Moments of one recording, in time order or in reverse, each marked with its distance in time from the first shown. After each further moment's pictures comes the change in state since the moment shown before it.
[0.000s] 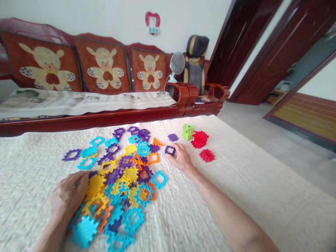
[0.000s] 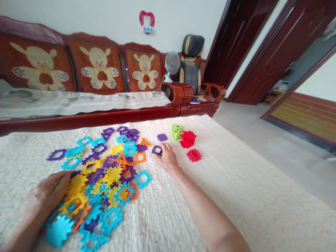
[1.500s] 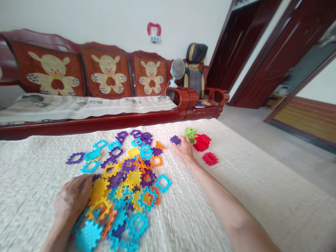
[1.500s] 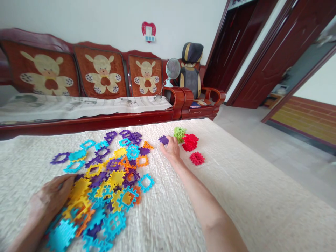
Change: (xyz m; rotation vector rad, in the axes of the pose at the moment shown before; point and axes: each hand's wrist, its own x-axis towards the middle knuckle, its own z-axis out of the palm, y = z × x) left_hand 0.000 0.011 -0.006 0.005 -0.076 -0.053; right_hand 0.051 0.018 0.009 -0.079 0.247 0.123
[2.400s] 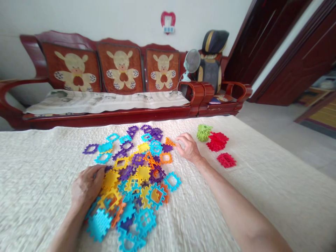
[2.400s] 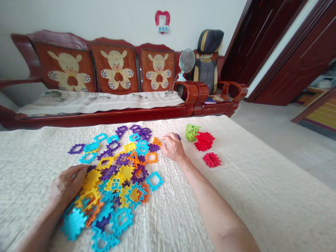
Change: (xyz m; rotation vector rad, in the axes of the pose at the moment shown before) left_hand -0.004 -0.007 0.005 -0.041 0.122 0.099; right_hand 0.002 -0.031 -0.002 0.180 -0.161 -0.413
